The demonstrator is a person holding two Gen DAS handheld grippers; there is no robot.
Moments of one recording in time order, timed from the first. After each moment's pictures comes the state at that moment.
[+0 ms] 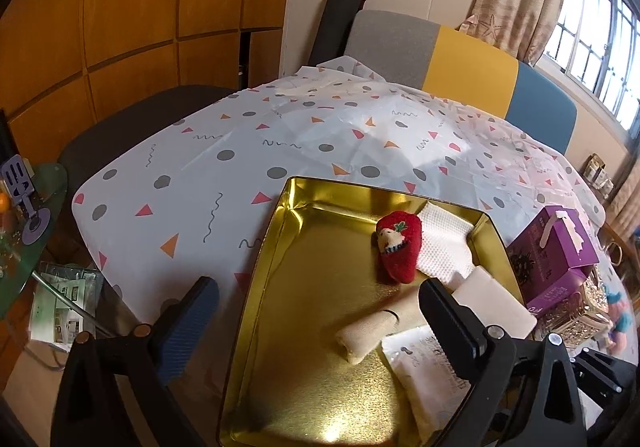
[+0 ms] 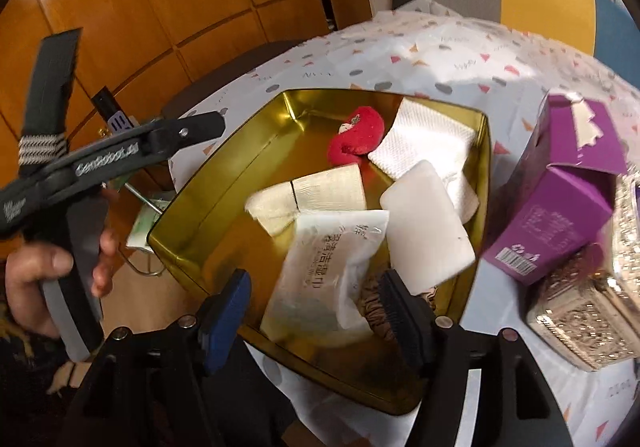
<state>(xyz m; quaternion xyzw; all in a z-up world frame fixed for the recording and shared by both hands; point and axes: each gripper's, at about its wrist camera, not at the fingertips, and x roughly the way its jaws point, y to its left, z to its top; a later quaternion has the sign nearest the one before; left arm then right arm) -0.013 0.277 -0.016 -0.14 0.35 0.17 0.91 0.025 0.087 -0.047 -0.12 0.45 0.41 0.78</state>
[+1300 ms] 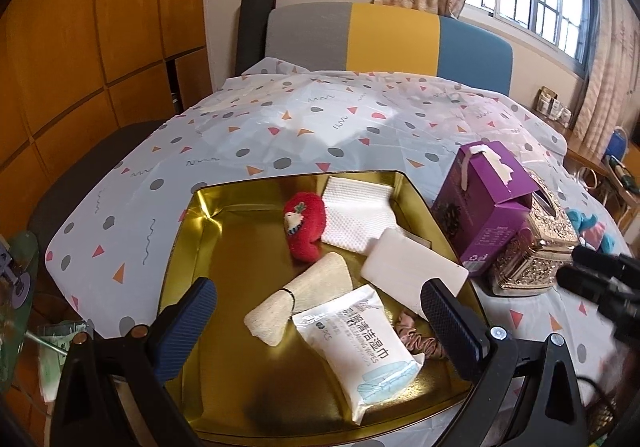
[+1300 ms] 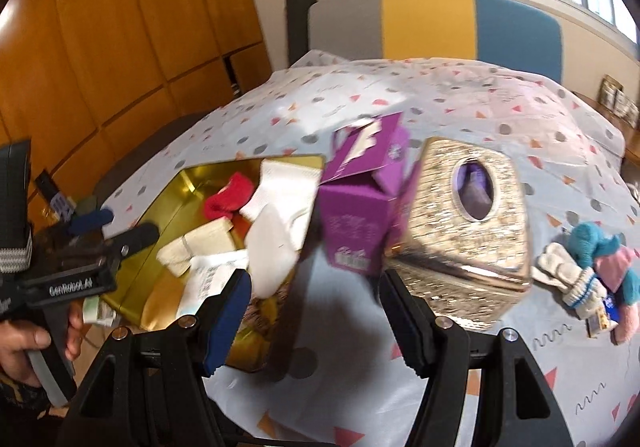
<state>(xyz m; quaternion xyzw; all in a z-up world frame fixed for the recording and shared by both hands) -0.002 0.188 -0.006 -0.04 0.36 0.08 0.93 0.038 -0.027 -0.003 -0.03 0.39 0.26 0.88</state>
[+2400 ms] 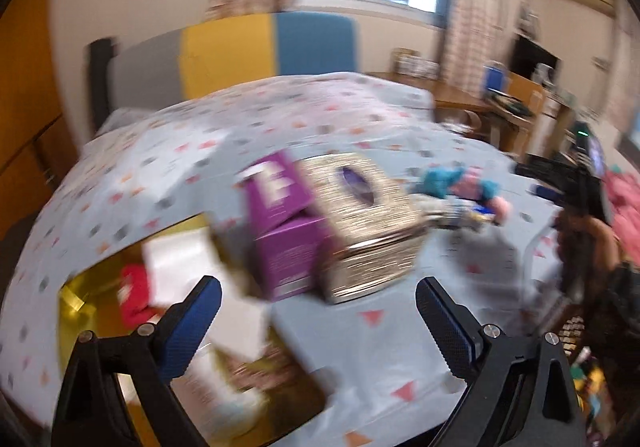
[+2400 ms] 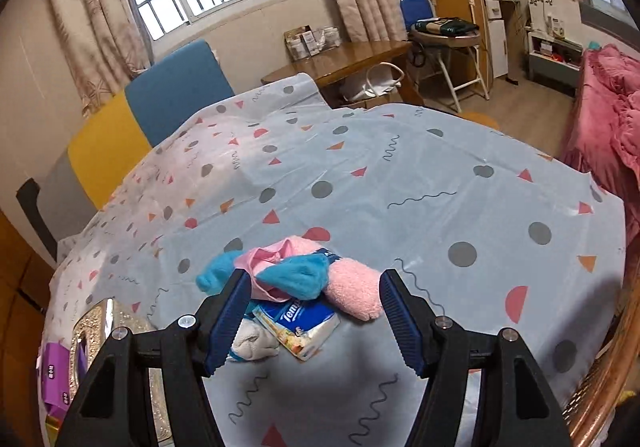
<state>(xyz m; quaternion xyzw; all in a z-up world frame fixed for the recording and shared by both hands) 0.019 0.045 0.035 0.05 0.35 -0.17 0.92 0.076 -0.345 -0.004 0.24 0.31 -0.17 0.90</state>
